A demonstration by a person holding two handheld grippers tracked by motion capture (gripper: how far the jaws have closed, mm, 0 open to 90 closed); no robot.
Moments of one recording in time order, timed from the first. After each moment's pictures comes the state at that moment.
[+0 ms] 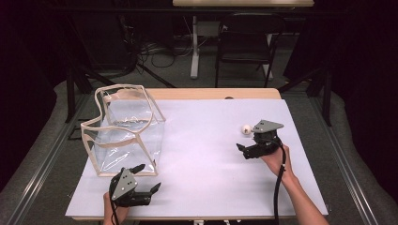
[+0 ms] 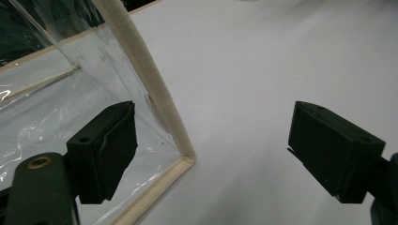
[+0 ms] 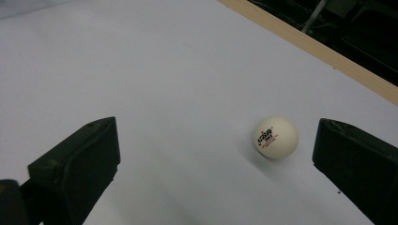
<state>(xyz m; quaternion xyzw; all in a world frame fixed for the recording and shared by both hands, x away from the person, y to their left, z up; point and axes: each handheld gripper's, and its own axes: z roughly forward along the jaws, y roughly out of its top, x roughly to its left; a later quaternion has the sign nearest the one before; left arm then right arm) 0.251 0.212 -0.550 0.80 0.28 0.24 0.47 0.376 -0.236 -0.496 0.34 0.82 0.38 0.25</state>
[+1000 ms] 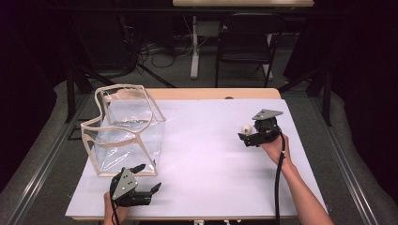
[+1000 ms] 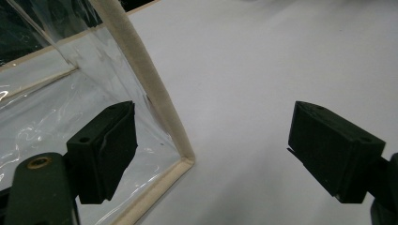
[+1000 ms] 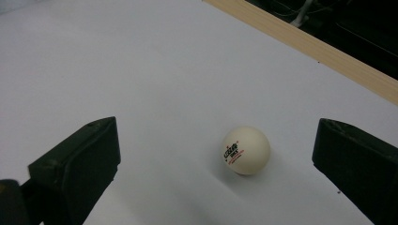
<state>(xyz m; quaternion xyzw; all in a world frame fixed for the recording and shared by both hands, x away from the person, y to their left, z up) 0.252 0.211 -0.551 0.80 0.28 0.24 0.47 0.419 -0.247 -0.497 0.37 0.82 0.37 0.24</state>
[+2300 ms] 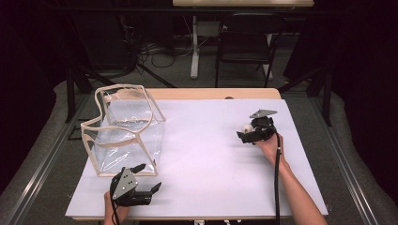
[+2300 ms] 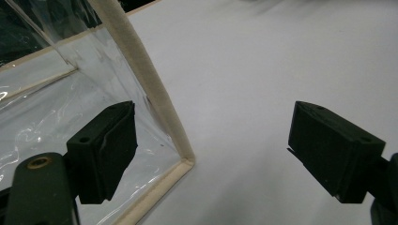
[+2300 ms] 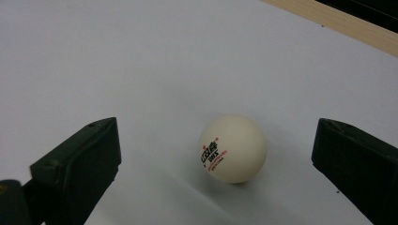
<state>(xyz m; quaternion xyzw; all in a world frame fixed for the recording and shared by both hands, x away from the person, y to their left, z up) 0.253 0.211 -0.551 0.80 0.27 0.24 0.47 0.451 -0.250 -0.536 0.41 0.81 0.36 0.23</state>
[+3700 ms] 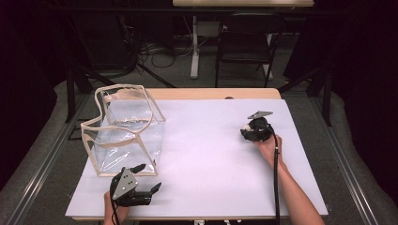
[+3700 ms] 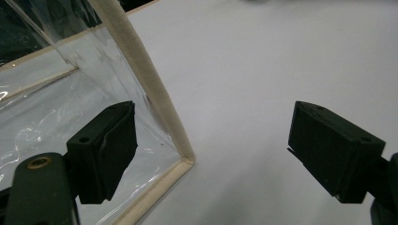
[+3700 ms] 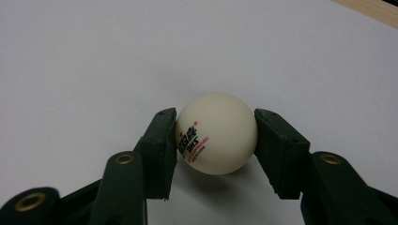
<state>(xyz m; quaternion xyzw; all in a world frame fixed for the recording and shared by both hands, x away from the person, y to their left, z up) 0.253 0.211 -0.551 0.80 0.27 0.24 0.47 0.458 -0.246 -0.551 0.44 0.80 0.32 0.24</state>
